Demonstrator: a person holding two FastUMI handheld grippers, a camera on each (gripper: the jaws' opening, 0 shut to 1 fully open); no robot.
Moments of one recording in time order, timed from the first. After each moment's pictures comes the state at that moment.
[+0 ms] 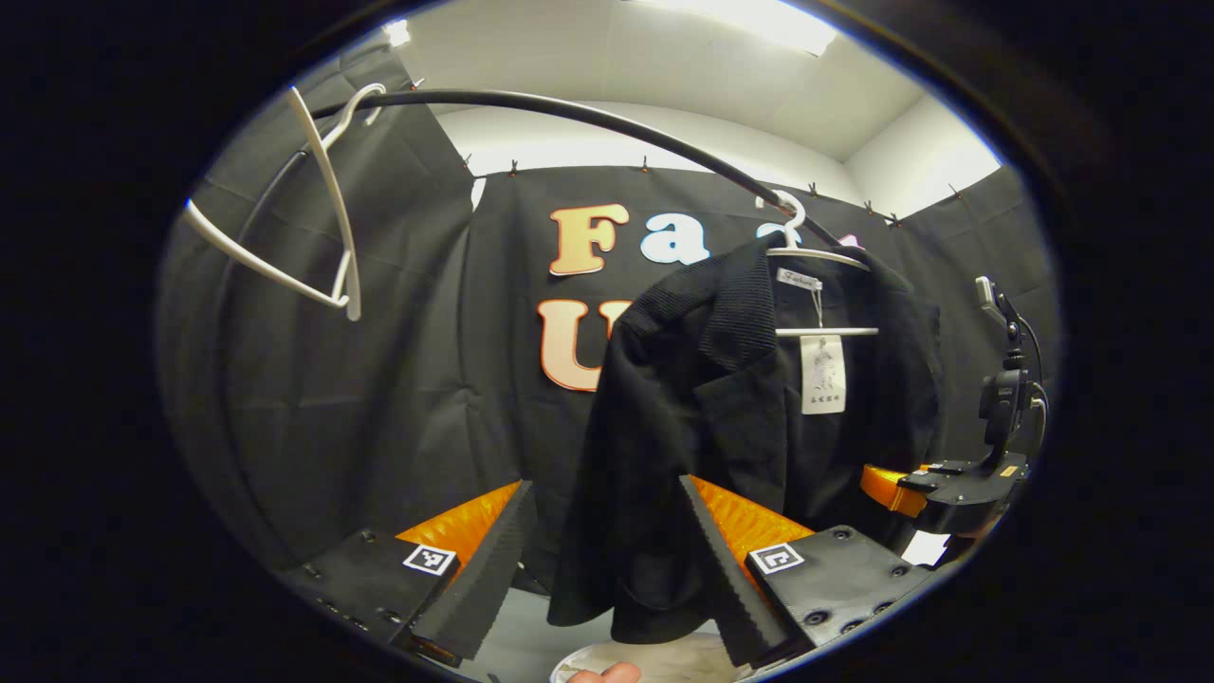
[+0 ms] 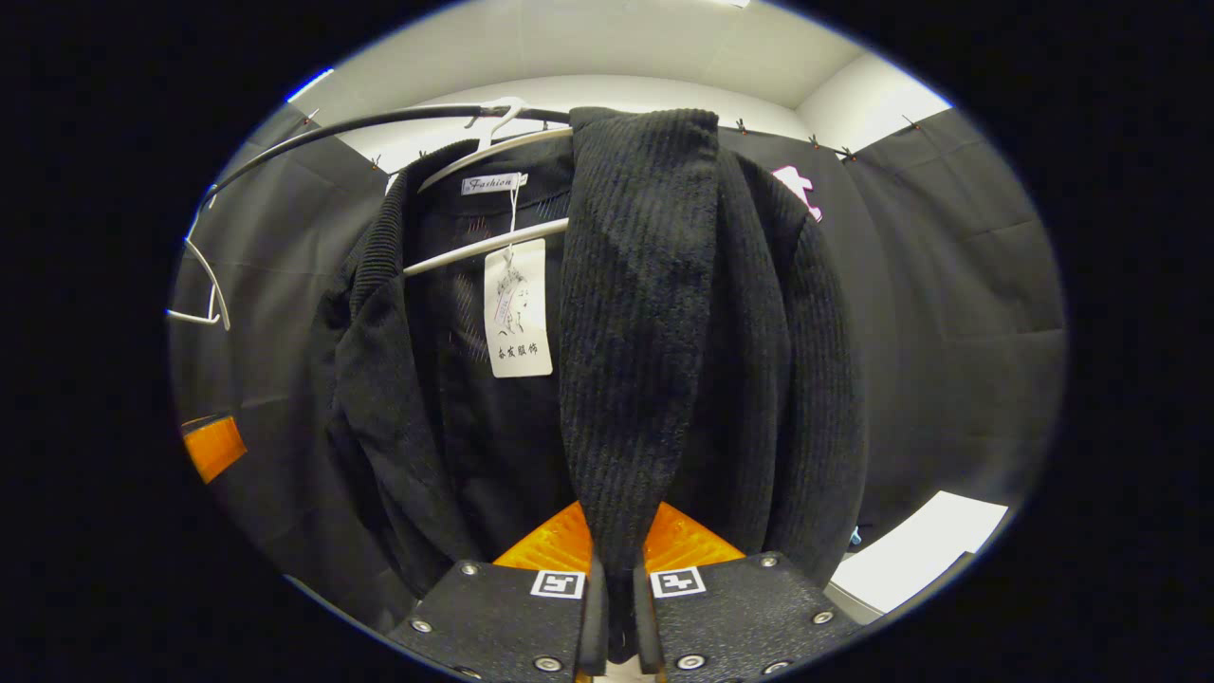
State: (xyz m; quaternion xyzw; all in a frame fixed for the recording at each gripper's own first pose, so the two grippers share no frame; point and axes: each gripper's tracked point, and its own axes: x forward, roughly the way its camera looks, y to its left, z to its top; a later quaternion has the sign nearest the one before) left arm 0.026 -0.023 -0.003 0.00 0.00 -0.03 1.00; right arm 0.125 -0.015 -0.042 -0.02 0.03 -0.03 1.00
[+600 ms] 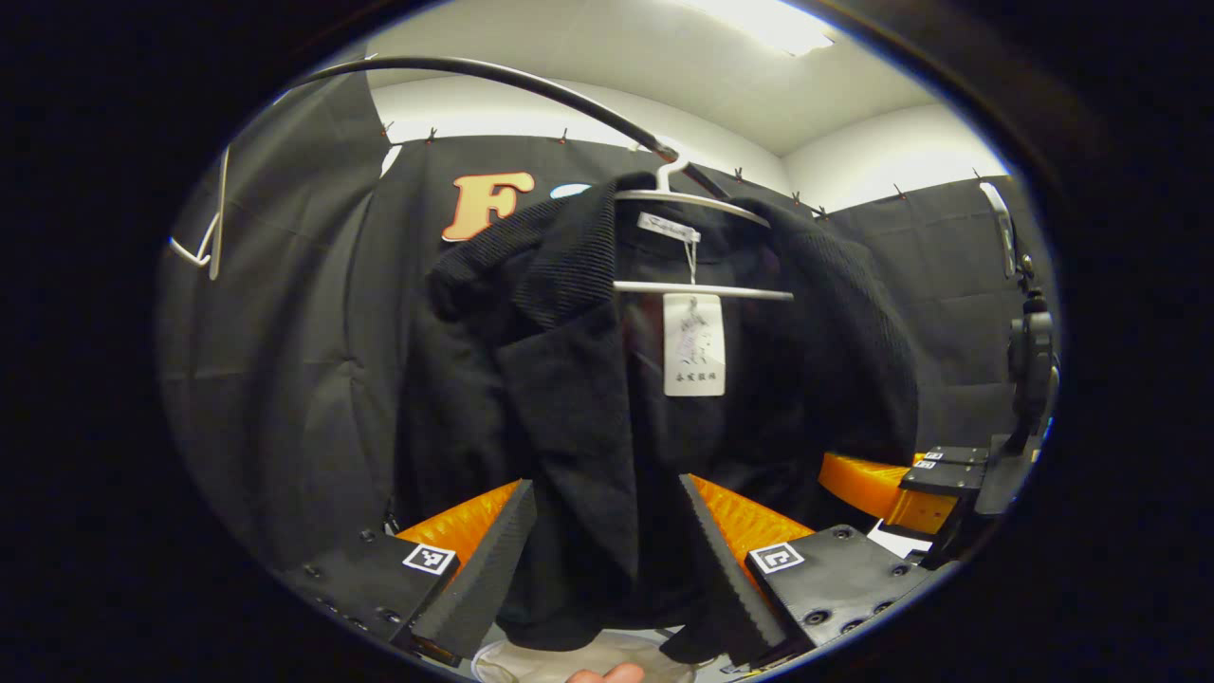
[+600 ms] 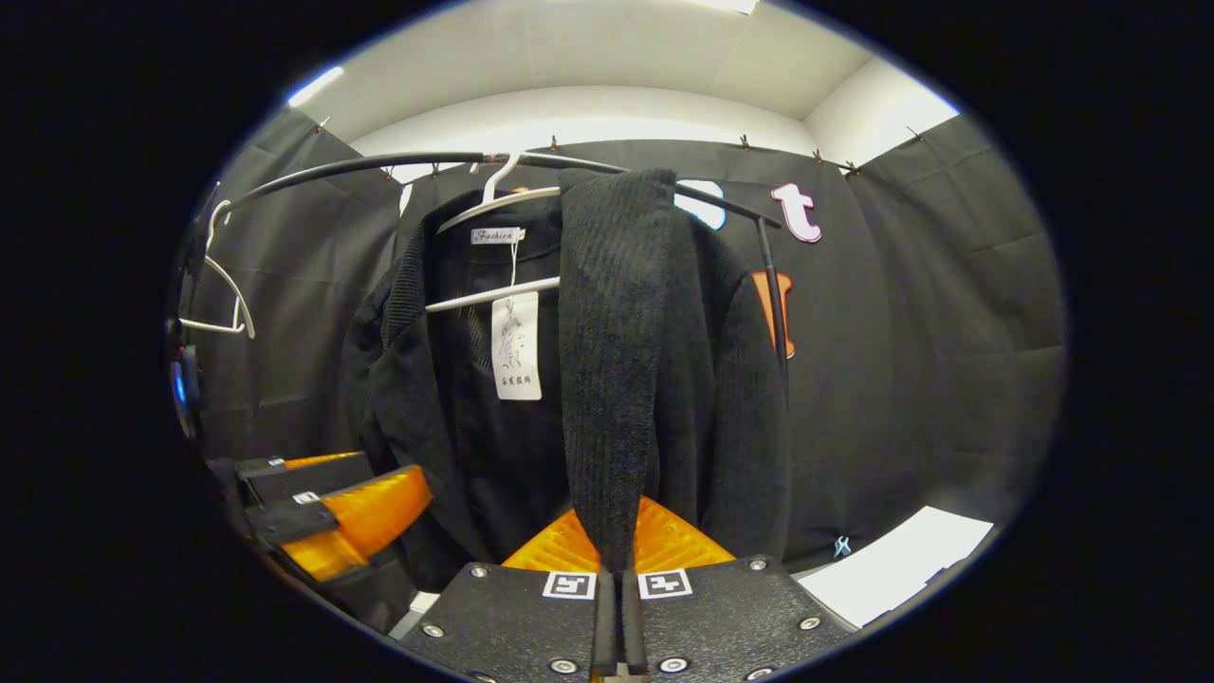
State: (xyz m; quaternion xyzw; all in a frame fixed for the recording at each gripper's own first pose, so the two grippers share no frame) left arm 0.065 -0.164 -0.037 -0.01 0.03 -0.16 0.99; right arm 0.074 -0.040 -0.008 -0.03 0.02 -0.02 1.00
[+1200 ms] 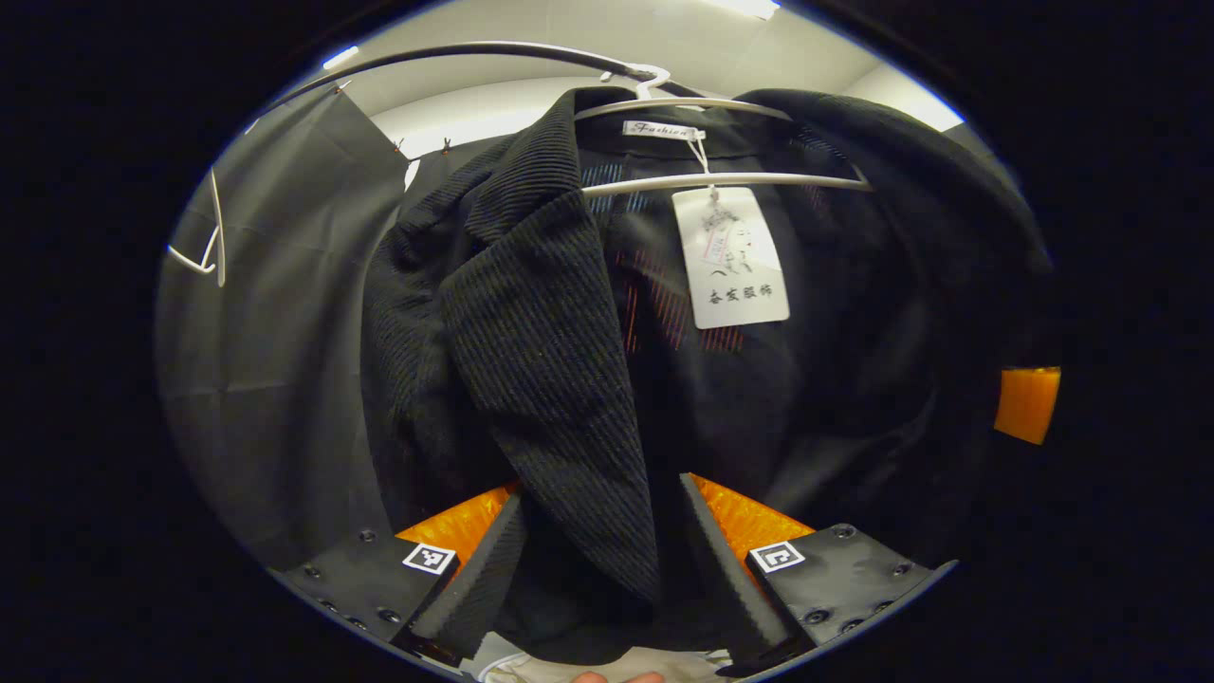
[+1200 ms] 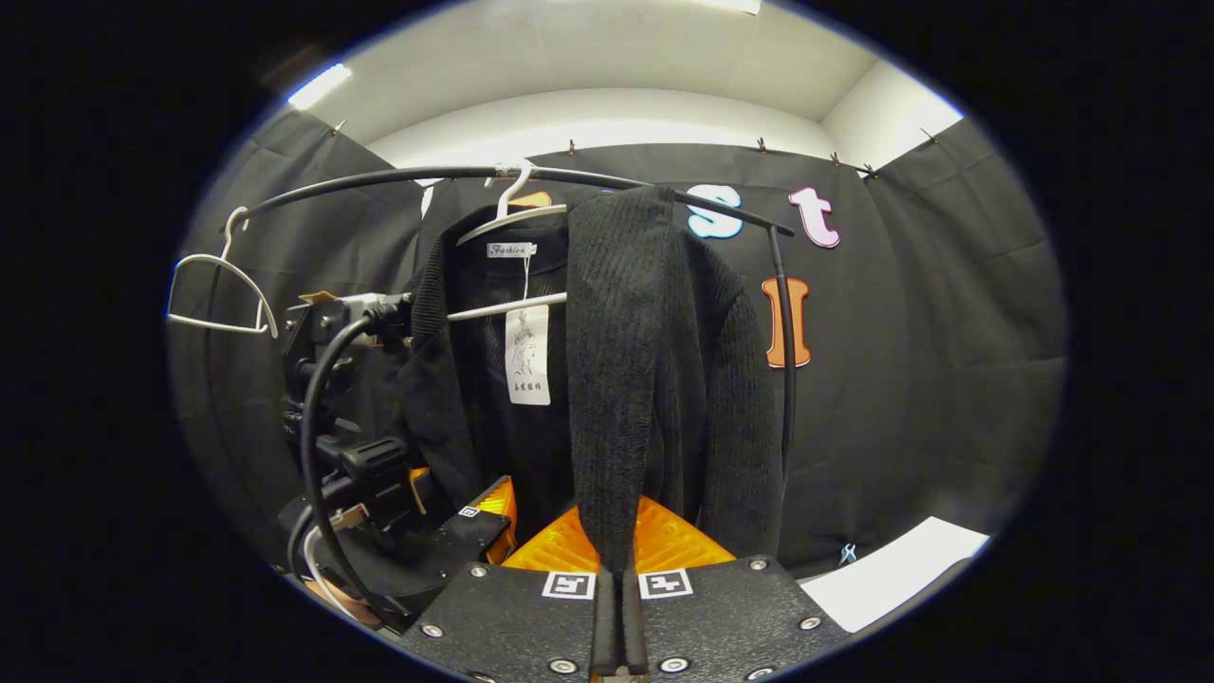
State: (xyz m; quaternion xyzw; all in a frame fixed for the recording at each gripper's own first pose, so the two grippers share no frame) left arm 0.132 -0.161 -0.081 0.04 0.02 -0.03 1.00; right arm 0.063 -0.038 0.002 -0.03 0.02 0.02 1.00
